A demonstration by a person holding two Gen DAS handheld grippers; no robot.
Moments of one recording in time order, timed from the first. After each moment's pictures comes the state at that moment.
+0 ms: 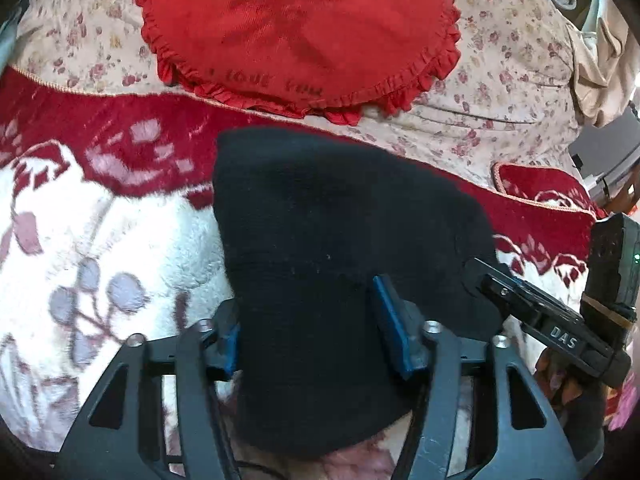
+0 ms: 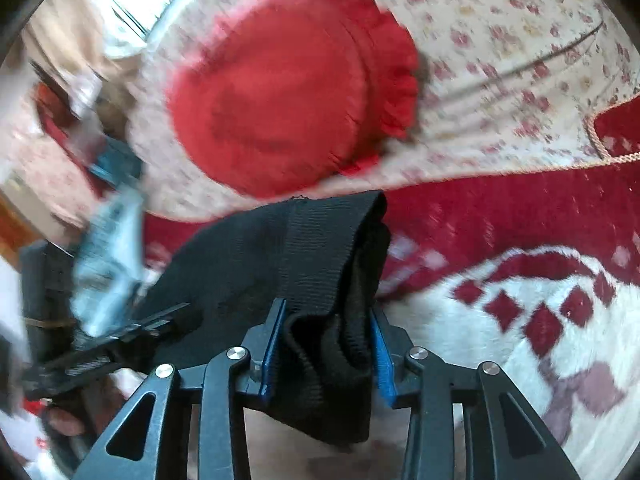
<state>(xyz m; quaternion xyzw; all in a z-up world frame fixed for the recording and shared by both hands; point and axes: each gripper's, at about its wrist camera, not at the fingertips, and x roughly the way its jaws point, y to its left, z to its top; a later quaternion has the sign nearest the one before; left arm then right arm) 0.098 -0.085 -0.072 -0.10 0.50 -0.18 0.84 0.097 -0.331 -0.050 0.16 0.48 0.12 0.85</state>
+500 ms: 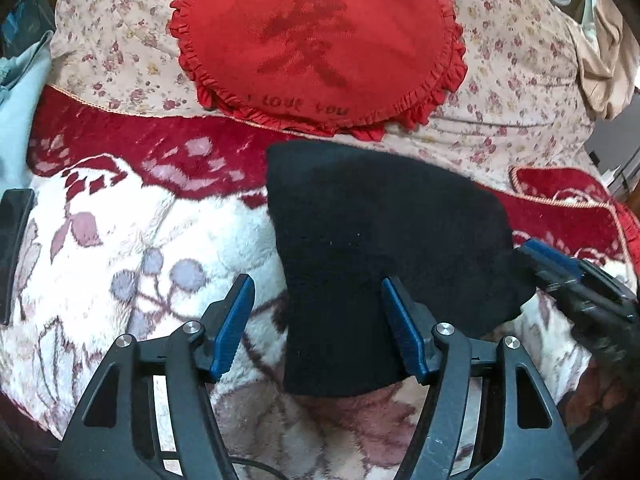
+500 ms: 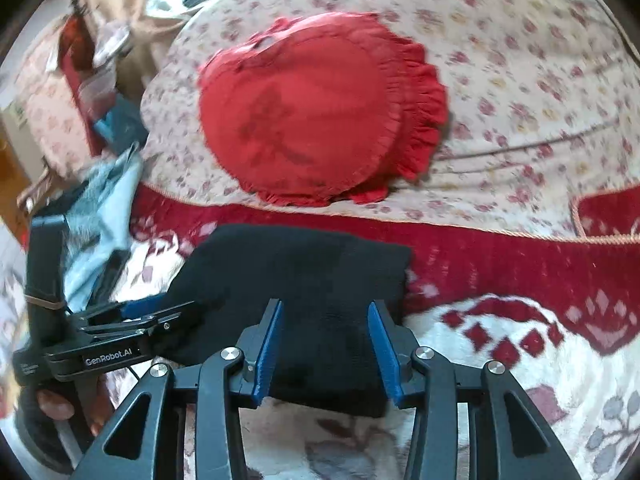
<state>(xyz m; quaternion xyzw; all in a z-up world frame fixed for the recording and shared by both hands) 0.065 -0.070 -0.057 -0.05 0.47 -0.13 0.87 0.067 -0.287 0.000 0.04 0.44 0.12 0.89</state>
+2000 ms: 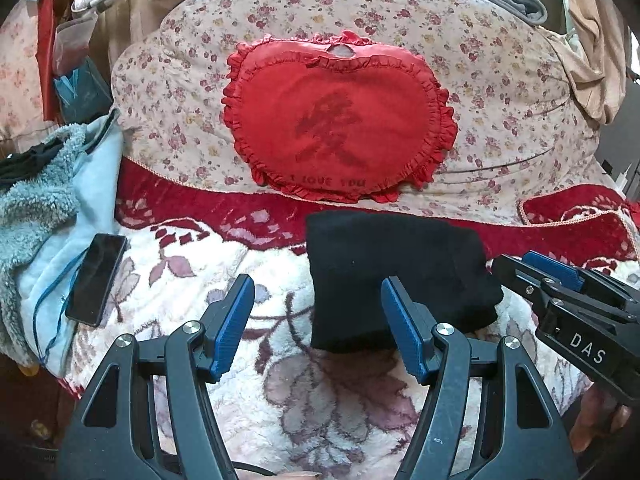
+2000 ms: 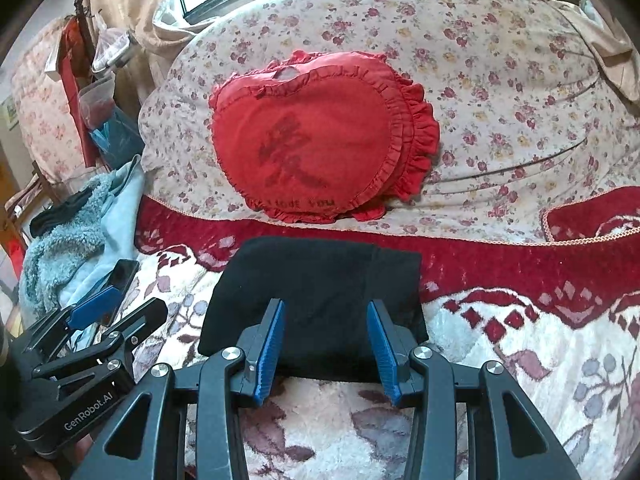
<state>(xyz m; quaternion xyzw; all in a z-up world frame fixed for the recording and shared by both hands) -0.018 -0.069 0.023 0.00 0.36 -0.05 0.93 0.015 -0.255 0.058 0.05 0.40 0.08 0.91</state>
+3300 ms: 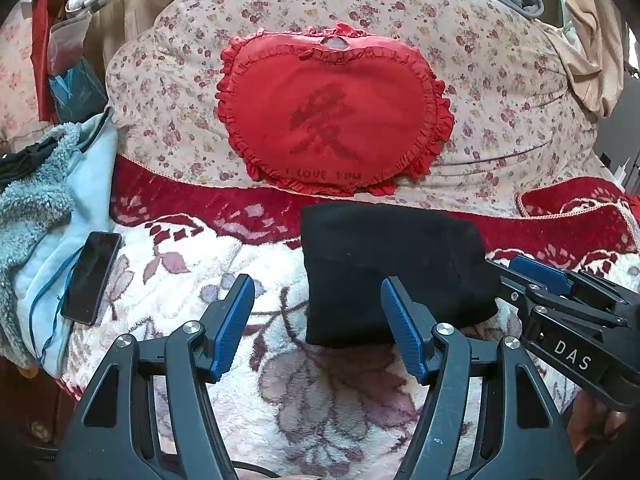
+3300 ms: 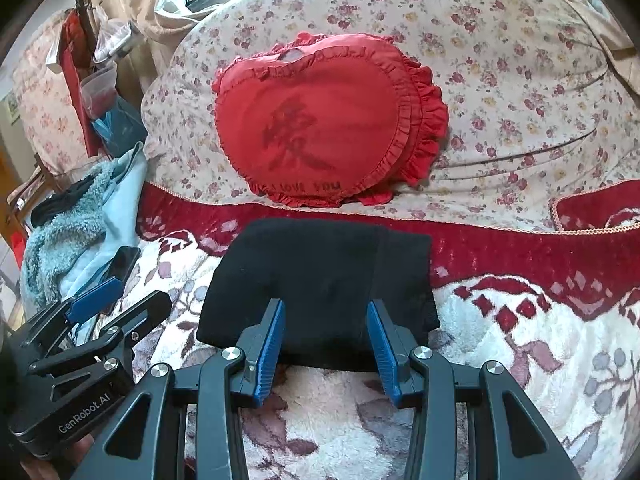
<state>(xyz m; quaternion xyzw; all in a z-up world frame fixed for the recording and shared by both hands) -0.018 -0.073 0.020 0.00 0.36 -0.06 0.93 0.017 -0.251 0.043 0.06 0.42 0.09 0.90</state>
